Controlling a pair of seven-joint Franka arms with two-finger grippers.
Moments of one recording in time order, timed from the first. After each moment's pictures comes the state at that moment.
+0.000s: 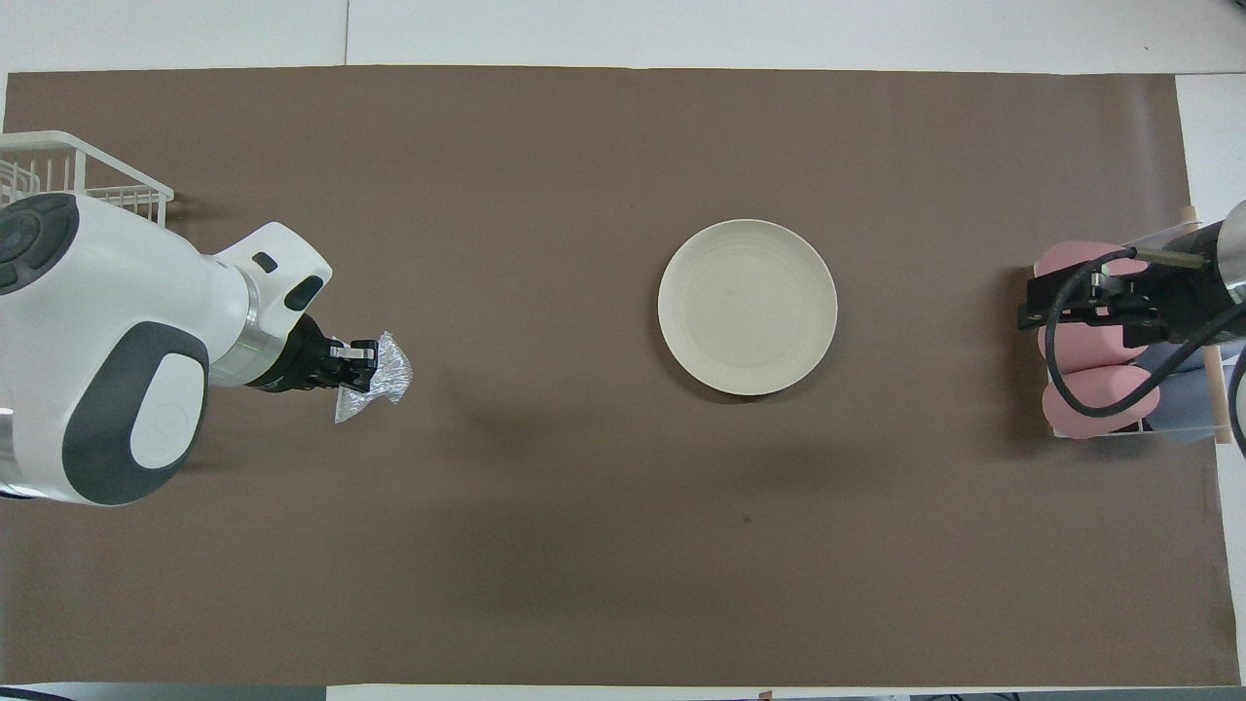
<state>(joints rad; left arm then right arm) -0.24 -0.02 -0.04 -2.00 -0.14 1.86 -0.21 -0.01 -0.06 0.01 -1.71 0.08 1.60 0.14</state>
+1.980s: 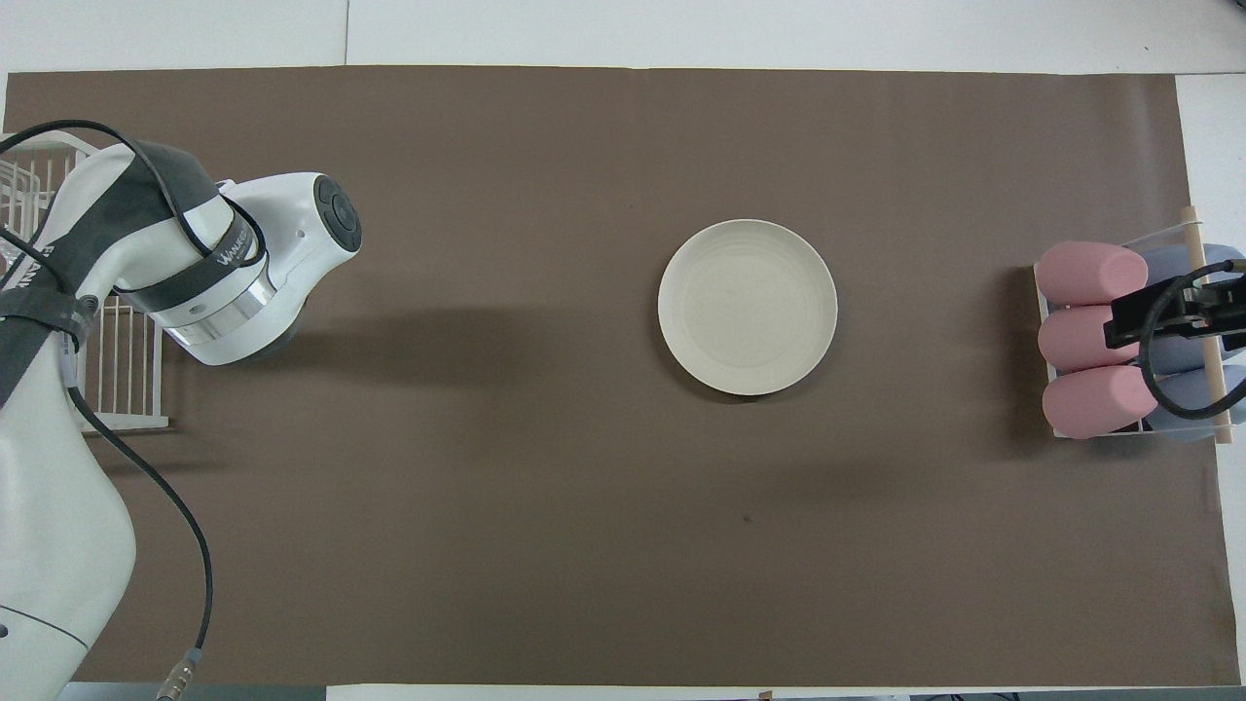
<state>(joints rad) -0.23 0.38 -0.03 -1.77 1.20 1.49 -0.62 -0.04 -0.03 -0.01 -1.60 -0.02 1.46 0.00</state>
